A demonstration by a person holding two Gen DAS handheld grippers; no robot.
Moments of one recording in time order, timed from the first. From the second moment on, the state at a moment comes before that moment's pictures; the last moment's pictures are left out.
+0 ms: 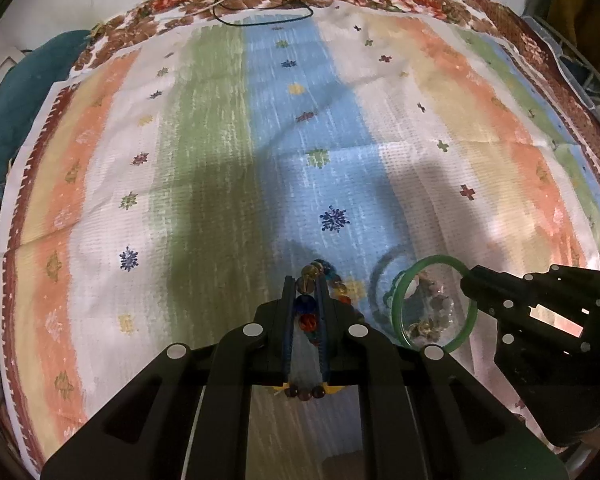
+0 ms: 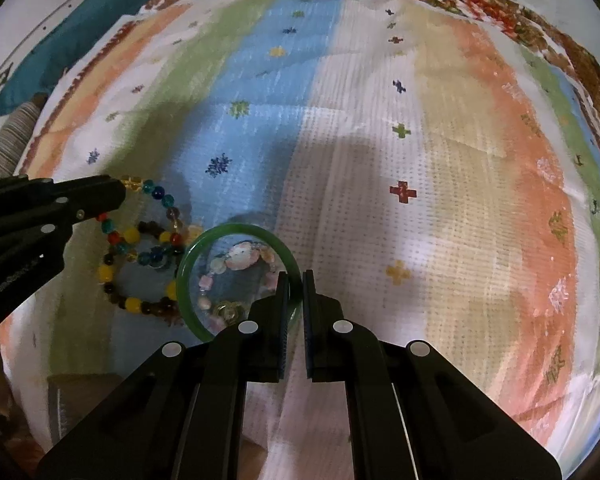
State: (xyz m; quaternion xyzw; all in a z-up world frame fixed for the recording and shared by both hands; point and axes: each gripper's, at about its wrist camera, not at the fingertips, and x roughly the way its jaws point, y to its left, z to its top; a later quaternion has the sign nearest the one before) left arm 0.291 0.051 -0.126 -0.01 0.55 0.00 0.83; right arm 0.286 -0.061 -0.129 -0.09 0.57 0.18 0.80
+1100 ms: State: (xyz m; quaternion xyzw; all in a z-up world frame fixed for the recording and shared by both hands) left arm 0.231 0.033 -0.059 -0.03 0.49 -0.01 0.87; right arm 0.239 -0.085 -0.070 -0.05 0.52 0.19 0.83
